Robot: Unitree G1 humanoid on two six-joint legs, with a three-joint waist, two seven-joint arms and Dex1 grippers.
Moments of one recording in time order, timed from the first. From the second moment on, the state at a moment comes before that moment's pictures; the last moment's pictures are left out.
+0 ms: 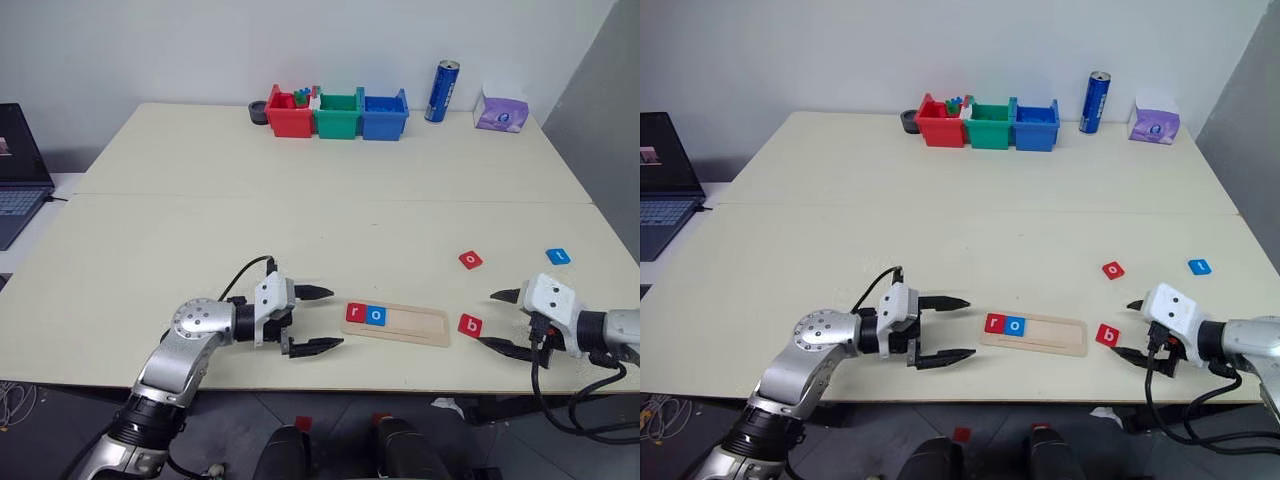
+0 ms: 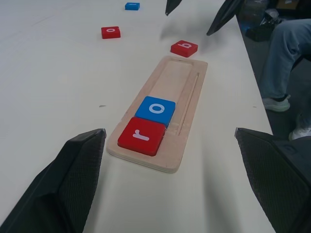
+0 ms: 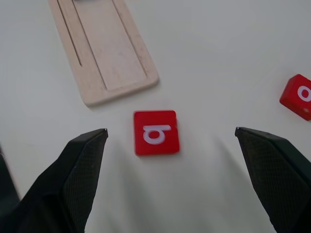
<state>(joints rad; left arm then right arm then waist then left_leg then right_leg) -0.22 0.55 -0.16 -0.07 -0.31 0.14 -1.16 0.15 -0.91 -0.23 -0.41 0.30 0.49 0.99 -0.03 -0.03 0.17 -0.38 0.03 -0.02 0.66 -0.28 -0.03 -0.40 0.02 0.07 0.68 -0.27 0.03</state>
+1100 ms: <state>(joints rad) -0.22 0.57 -0.17 -0.07 -0.30 0.12 -1.17 0.03 -0.84 -0.12 -0.24 0.30 0.44 0.97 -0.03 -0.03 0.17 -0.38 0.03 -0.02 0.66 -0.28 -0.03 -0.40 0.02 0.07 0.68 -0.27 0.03</state>
